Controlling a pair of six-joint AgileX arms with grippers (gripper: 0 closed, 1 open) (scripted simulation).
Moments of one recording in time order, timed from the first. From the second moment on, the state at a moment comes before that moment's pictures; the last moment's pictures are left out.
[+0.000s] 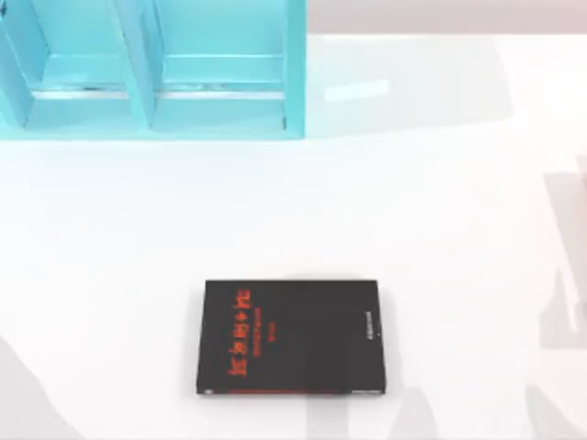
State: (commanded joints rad) left arm 0.66 2.02 1.40 -0.95 0.00 2.26; right arm 0.00 0.00 0.00 0.00 0.00 0.00
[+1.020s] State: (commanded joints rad) left arm 0.66 2.03 1.37 -0.91 0.00 2.26; right arm 0.00 0.00 0.00 0.00 0.00 0.00
